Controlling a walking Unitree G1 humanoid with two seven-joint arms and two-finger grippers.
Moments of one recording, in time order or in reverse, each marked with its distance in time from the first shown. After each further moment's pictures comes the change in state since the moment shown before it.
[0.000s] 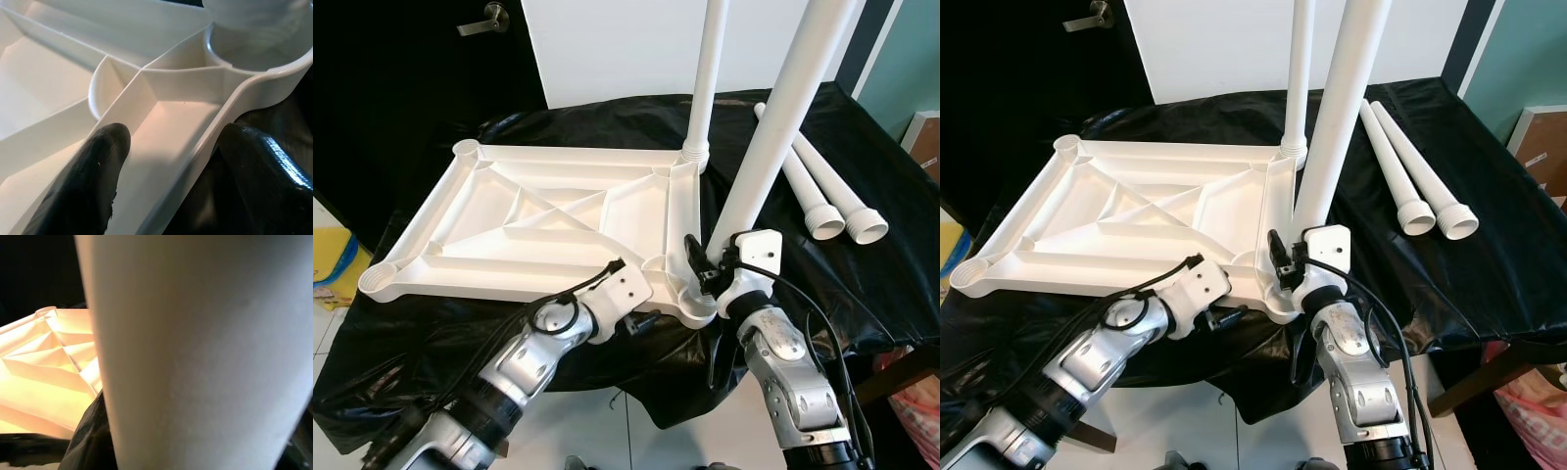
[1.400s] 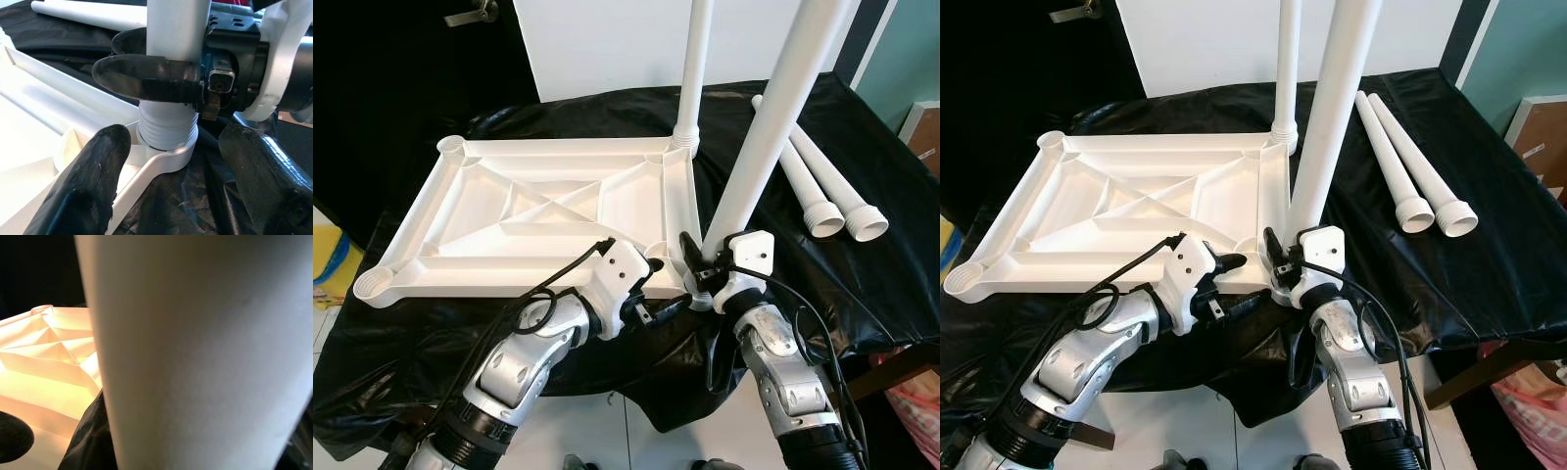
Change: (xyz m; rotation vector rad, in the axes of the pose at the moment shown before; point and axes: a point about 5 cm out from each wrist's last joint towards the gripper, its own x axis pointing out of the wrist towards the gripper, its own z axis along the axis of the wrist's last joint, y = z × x) left arm -0.042 -0.007 0.038 -0.216 -0.295 -0.096; right arm 0.010 -0.007 -0.016 -0.063 -0.055 0.052
